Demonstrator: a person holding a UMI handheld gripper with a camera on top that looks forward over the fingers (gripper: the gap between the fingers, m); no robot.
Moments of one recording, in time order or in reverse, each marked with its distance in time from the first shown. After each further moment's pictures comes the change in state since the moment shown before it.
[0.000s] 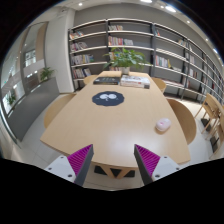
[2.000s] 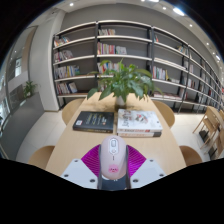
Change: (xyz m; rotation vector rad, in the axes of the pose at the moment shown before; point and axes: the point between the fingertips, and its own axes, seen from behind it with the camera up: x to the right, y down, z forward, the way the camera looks) arm 0.020 -0.346 0.293 0.091 0.120 0.039
